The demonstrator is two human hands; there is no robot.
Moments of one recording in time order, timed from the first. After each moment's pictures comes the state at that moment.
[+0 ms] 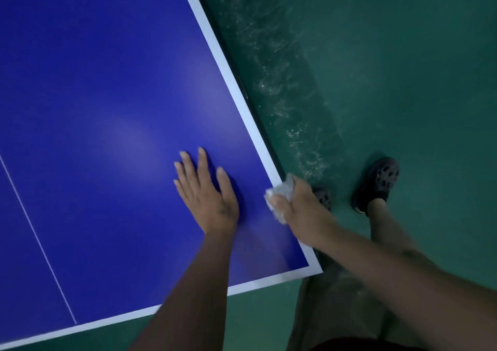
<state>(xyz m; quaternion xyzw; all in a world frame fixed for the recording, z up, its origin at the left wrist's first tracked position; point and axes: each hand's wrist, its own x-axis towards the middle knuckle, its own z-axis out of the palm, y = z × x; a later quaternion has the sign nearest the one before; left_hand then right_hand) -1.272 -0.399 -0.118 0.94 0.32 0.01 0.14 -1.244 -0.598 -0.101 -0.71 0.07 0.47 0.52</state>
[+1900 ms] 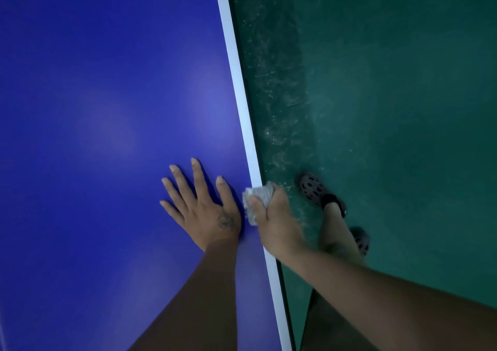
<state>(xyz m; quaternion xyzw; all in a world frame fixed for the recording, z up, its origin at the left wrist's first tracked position) -1.090 -0.364 -0.130 0.88 0.46 0.04 0.06 -1.044 -0.485 -0.114 -0.74 0.07 0.45 0.49</state>
